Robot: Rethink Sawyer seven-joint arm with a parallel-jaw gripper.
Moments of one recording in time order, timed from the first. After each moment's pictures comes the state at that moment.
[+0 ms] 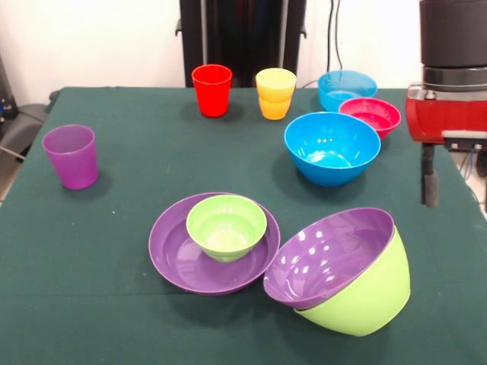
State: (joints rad) arm -0.14 -0.56 0.22 1.26 -0.06 0.53 2.33
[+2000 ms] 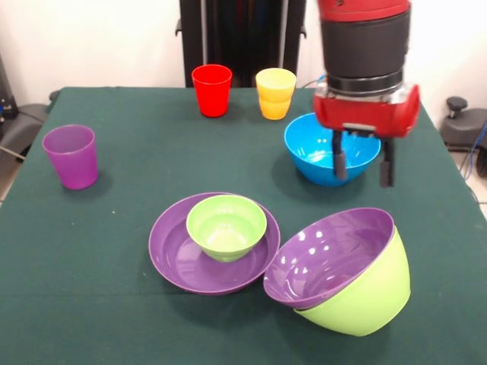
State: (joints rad) arm -0.30 -0.62 0.31 1.49 -0.15 0.55 2.33
